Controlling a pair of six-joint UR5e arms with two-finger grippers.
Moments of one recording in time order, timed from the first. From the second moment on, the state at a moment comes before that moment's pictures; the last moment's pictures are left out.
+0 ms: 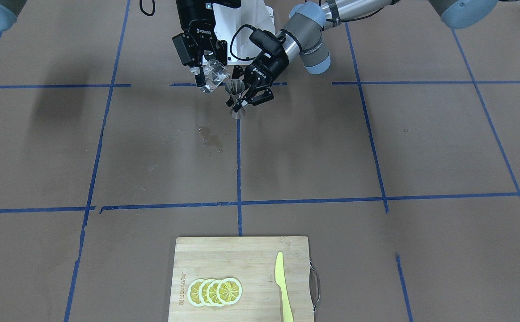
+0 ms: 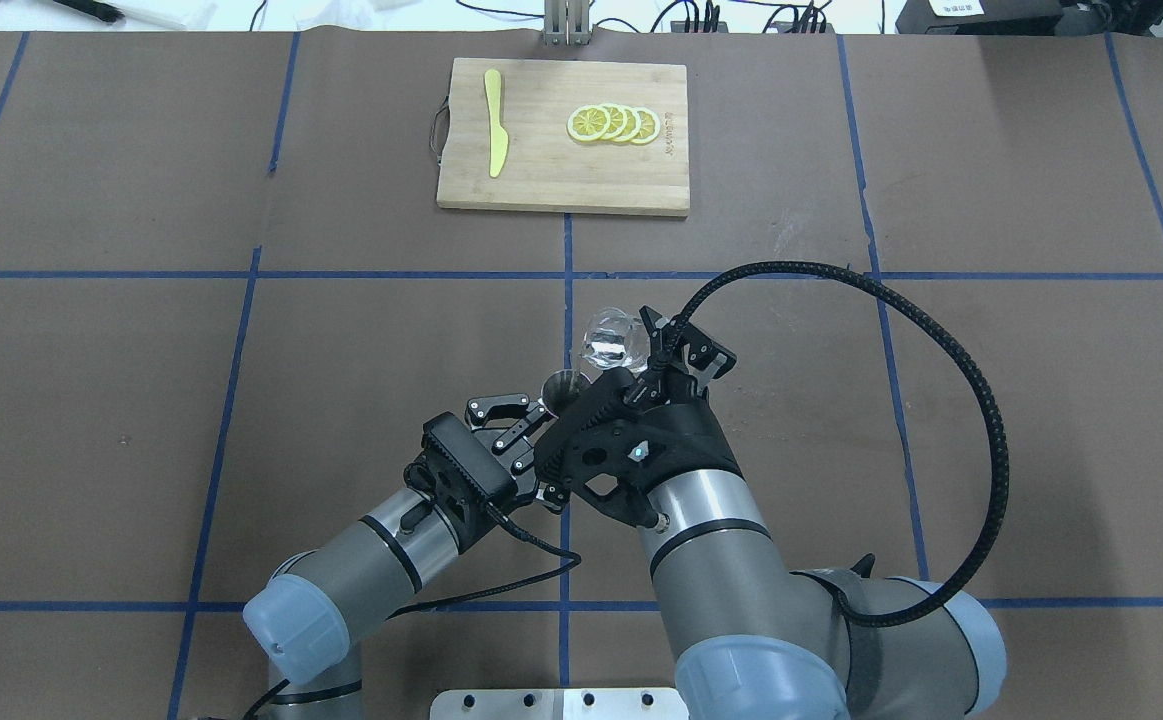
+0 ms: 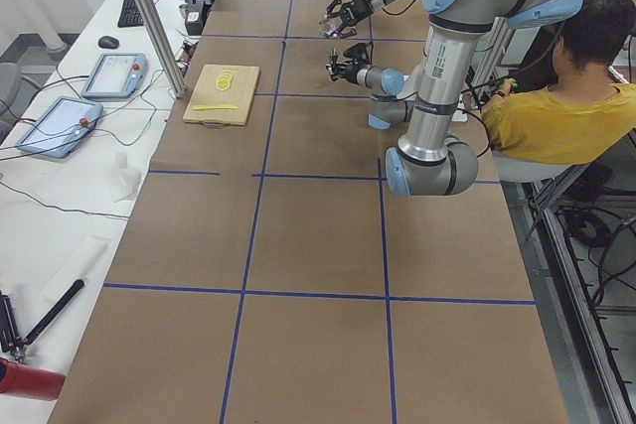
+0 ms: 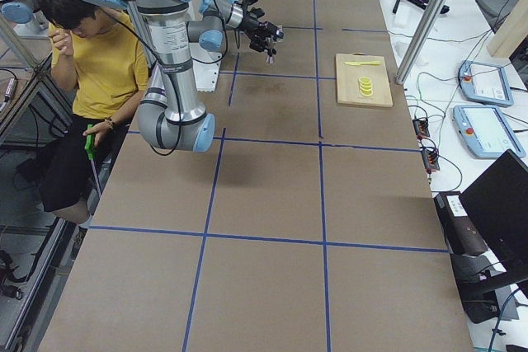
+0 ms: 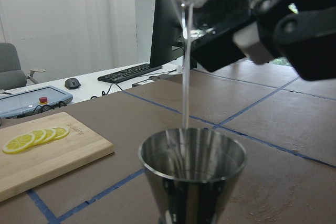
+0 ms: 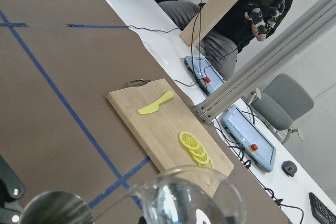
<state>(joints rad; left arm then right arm) -0.16 -2.10 -1.47 -3.04 -0.99 -0.34 0.11 -1.10 2.08 -1.42 0.64 0.34</state>
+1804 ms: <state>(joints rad) -0.16 -2.11 -1.47 -3.04 -0.99 -0.34 0.10 -1.08 2.07 -1.50 0.60 0.29</state>
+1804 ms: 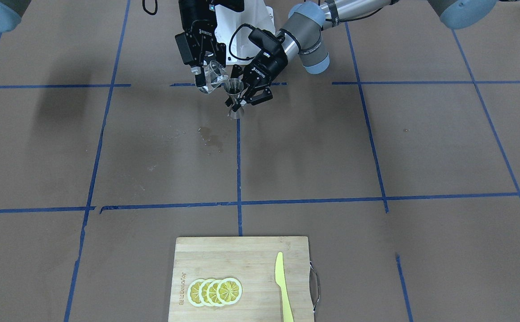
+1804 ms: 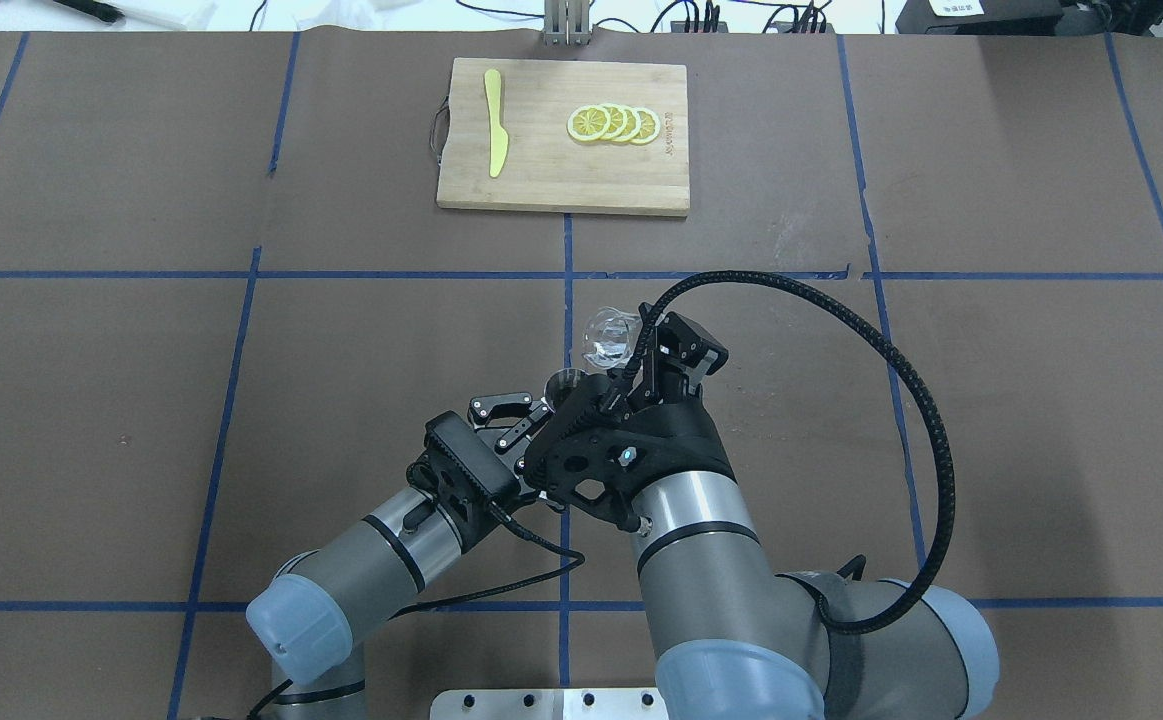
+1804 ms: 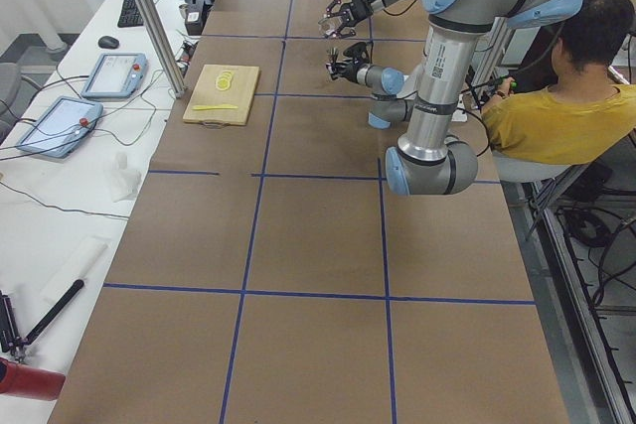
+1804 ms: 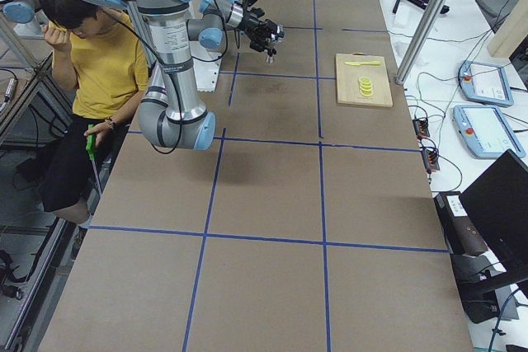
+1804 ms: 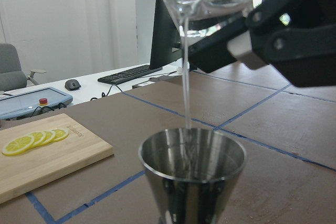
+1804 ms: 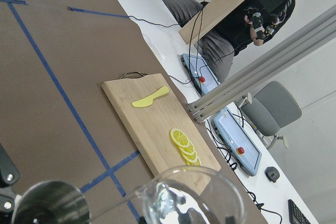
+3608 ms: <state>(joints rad) -0.16 -2.13 -1.44 -3.04 -0.99 -0.34 0.09 -1.06 2.07 -1.54 0.58 0.25</state>
